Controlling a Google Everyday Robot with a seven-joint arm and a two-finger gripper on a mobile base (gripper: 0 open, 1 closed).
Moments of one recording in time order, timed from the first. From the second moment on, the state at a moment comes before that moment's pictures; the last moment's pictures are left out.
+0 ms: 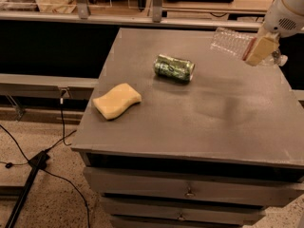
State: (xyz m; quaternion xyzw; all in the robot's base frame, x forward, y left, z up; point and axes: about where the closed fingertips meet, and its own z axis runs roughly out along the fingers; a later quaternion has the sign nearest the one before) arm 0.631 -0.304 0.928 -0.52 0.83 -0.05 0.19
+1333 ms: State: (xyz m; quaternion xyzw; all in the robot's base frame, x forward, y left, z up) arm 0.501 -0.265 0.943 -0.55 0.82 -0.04 0.16
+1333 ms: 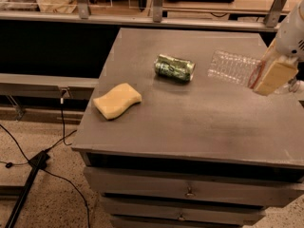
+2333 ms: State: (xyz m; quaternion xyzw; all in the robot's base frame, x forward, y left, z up) arm 0.512 -0.158 0.944 -0.64 0.74 -0.01 0.18
